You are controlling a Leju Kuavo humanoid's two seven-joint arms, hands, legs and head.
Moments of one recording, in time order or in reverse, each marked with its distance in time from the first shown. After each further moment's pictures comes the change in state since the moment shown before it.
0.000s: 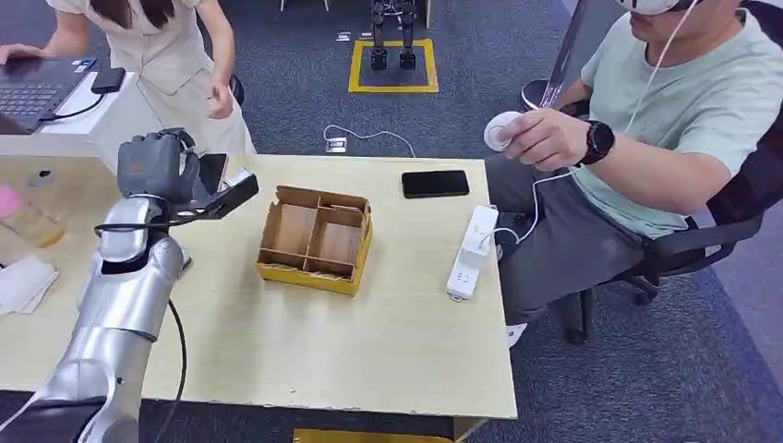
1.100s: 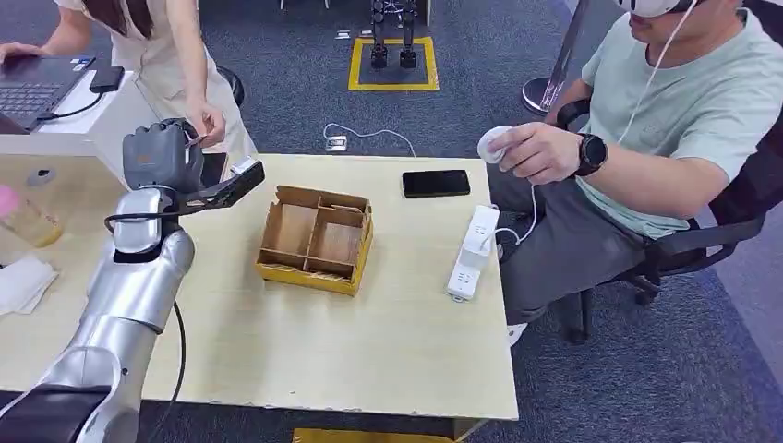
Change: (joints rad) left arm -0.035 0.001 -0.084 0.058 -0.003 0.056 0.088; right arm -0.010 0.006 -0.025 -0.001 0.047 0.000 0.006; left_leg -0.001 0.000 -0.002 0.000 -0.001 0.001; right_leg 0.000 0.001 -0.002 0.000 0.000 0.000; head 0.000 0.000
